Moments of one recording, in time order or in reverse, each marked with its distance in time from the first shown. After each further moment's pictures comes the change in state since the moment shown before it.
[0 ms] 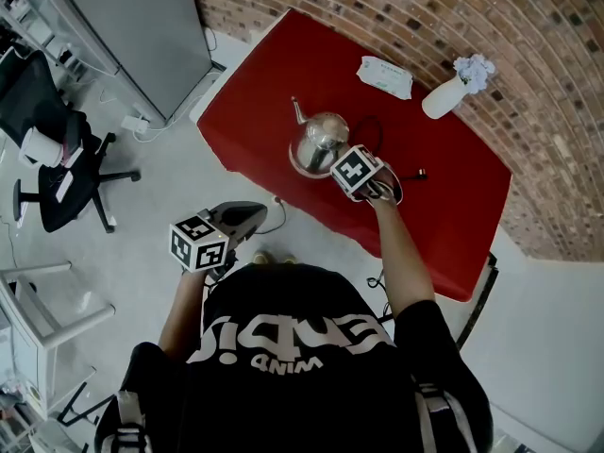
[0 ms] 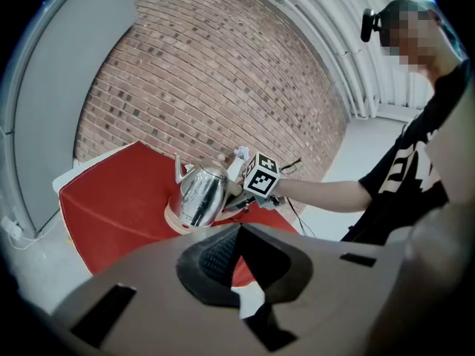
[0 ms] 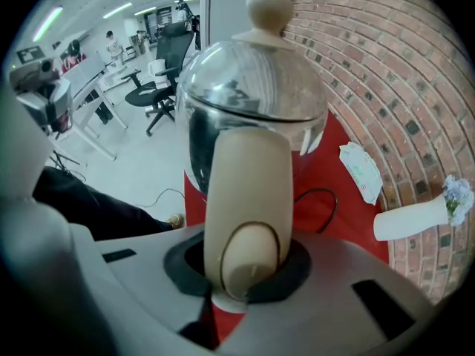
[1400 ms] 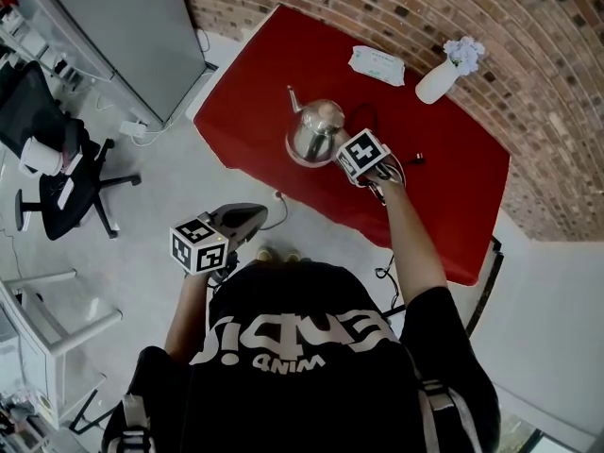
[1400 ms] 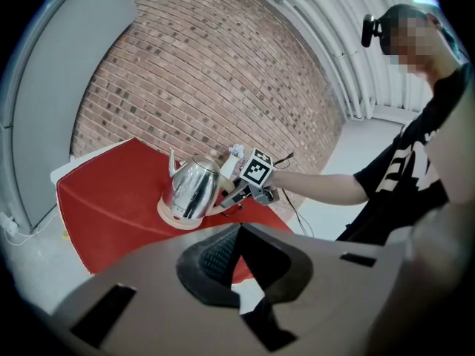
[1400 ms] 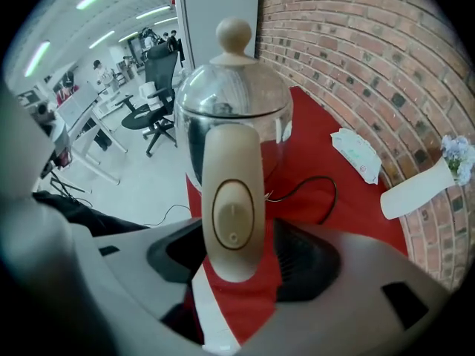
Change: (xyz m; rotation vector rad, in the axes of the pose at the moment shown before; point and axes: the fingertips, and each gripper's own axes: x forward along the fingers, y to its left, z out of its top) left arm -0.006 -0.022 -0.018 0.000 0.003 -0.032; right arm -0.006 -0.008 -0.013 0.141 -0.070 0.031
